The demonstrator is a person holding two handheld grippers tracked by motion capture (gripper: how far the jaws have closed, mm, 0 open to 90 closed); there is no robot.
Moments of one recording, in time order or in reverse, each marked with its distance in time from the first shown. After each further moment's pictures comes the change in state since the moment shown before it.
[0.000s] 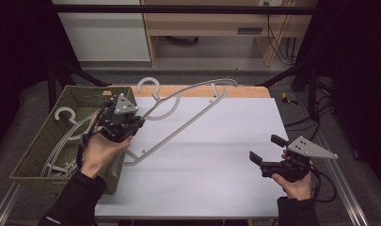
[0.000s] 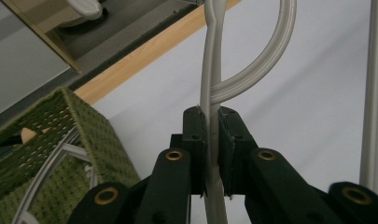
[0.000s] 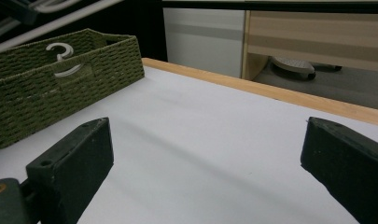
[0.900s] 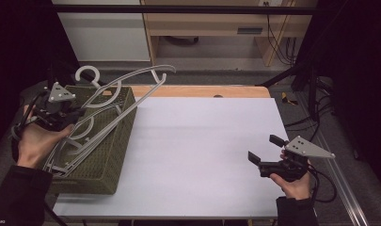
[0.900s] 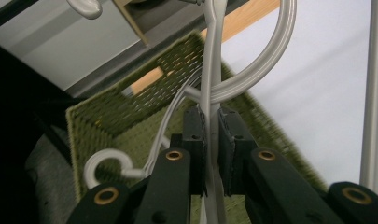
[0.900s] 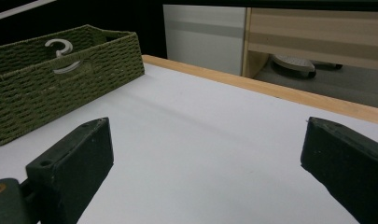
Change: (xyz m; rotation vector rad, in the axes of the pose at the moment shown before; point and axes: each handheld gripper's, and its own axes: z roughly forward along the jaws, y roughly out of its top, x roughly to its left) left arm 0.111 -0.061 -0.041 0.071 0.232 -0.044; right arm 0.002 0.000 0.004 0.009 0.001 -0.006
